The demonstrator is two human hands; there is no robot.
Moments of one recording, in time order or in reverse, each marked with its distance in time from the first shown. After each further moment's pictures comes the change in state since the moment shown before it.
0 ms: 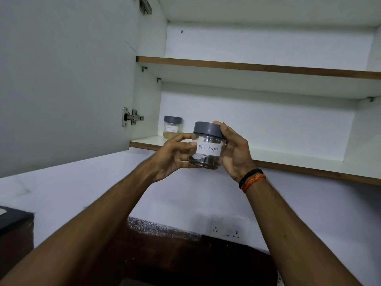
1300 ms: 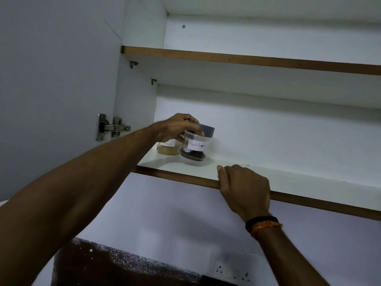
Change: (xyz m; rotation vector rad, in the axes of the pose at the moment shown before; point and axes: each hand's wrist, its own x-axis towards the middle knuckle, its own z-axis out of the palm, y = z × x) left_hand 0.215 0.043 -0.090 0.727 0.059 -0.061; right_hand 0.062 0.078 -0.062 -2.004 0.360 -0.527
